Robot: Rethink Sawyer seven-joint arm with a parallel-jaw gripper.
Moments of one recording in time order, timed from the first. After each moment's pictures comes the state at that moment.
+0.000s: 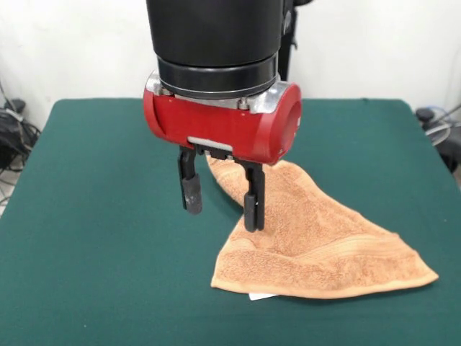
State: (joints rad) arm -0.27 -0.40 0.04 0.79 0.08 1.07 1.87
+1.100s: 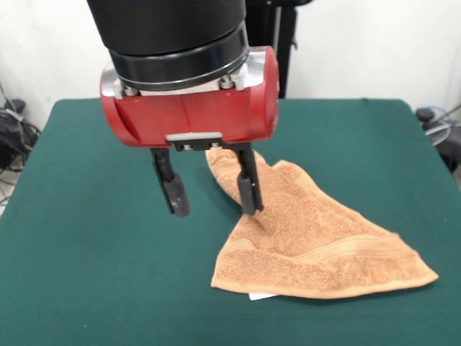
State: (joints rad) arm -0.33 -0.28 0.15 0.50 0.07 1.36 1.56
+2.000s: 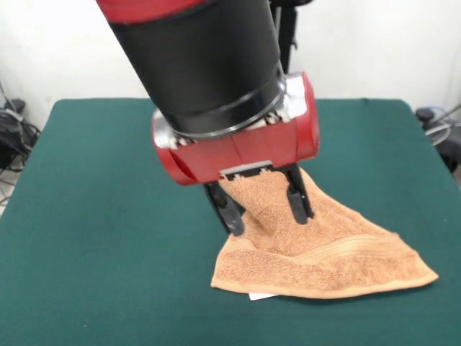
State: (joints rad) arm -0.33 -0.19 0.25 0.40 0.10 1.48 1.49
